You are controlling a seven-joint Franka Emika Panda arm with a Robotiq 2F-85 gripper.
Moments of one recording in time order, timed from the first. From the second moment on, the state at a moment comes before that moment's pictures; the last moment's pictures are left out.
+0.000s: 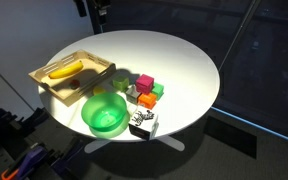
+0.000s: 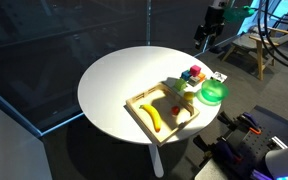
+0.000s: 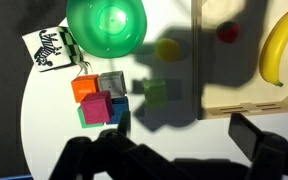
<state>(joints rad) -0.08 -0.07 -0.11 -2.22 0.01 2.14 -0.04</state>
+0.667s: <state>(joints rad) -0.15 0.05 -0.17 -2.21 0.02 2.29 -0.11</state>
